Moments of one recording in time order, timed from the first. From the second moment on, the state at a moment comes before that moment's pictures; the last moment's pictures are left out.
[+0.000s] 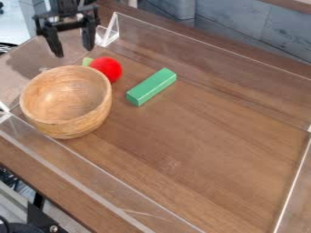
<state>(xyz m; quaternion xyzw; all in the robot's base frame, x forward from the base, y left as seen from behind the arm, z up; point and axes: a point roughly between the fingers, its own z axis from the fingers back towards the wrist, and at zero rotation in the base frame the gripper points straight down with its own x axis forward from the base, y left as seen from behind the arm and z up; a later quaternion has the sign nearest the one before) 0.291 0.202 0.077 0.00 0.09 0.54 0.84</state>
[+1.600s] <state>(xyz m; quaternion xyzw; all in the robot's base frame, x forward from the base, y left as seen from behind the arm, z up) 0.293 0.198 0.122 0.00 0.12 0.37 0.92</state>
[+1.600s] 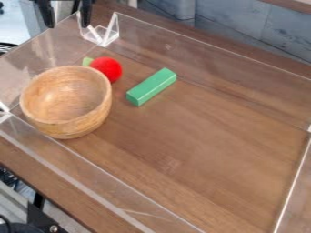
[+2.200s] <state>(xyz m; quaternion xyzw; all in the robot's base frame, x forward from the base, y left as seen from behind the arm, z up) 0.300 0.187 0.116 0.00 0.12 0.39 0.91</state>
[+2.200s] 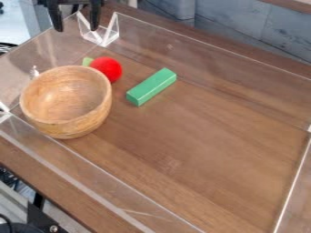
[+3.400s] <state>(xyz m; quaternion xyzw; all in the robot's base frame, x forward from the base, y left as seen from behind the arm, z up) 0.313 0.209 0.093 0.02 0.15 0.43 0.89</state>
